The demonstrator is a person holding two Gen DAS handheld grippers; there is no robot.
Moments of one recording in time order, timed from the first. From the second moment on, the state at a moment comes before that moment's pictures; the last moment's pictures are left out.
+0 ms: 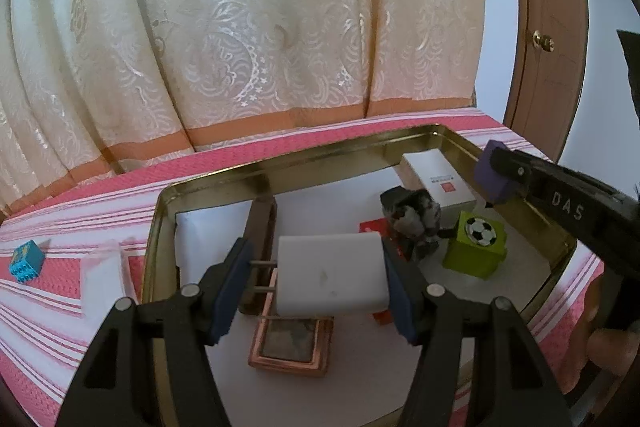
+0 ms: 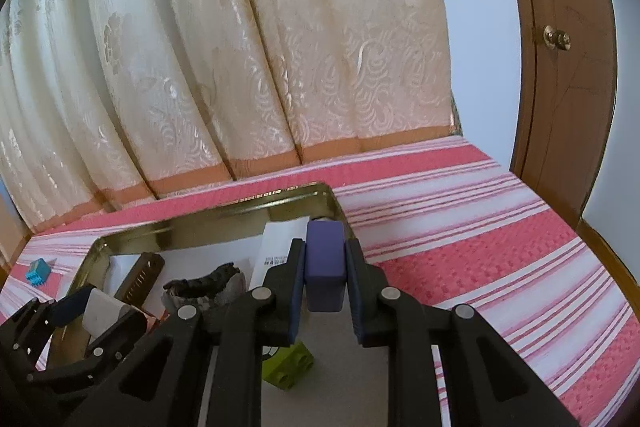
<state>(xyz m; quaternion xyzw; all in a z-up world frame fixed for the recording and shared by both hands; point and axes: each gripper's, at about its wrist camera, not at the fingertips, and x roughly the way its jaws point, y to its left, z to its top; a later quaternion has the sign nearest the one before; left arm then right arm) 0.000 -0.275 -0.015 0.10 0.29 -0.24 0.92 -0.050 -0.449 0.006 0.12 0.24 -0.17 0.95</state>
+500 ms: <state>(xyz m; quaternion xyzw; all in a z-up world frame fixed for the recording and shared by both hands) -0.002 -0.273 -0.021 0.11 0.29 -0.24 0.92 -0.052 -0.448 0.005 0.15 0.23 -0.17 0.95</state>
